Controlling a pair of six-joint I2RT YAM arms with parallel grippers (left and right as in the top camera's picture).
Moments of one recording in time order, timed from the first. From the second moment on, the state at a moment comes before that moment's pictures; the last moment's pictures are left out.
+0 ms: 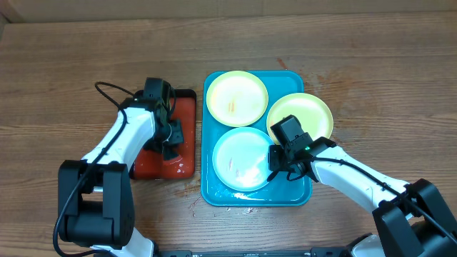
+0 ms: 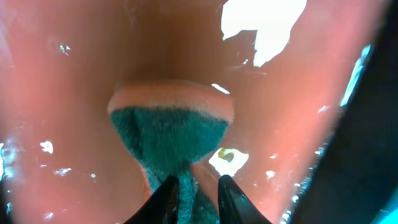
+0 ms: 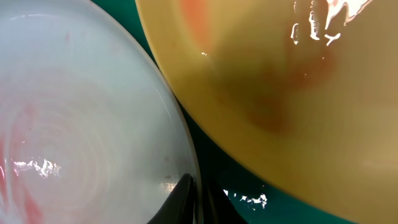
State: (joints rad) left arm -0.11 1.77 1.09 -0.81 0.00 -0.31; right arm 0.55 1.59 0.79 -0.45 -0.04 0.56
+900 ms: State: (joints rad) left arm -0.11 1.76 1.09 -0.83 -0.01 -0.31; right arm 0.55 1.59 0.79 -0.45 -0.04 0.56
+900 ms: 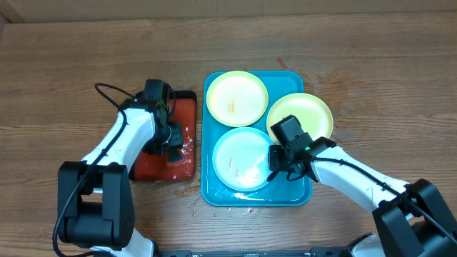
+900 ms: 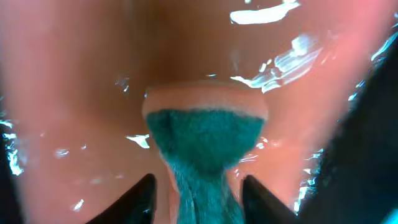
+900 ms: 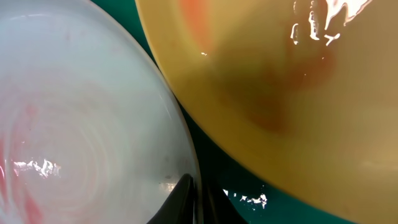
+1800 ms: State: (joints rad) left arm -0.13 1.70 1.39 -1.09 0.04 -0.31; right arm 0.55 1.59 0.79 -0.45 -0.04 0.62
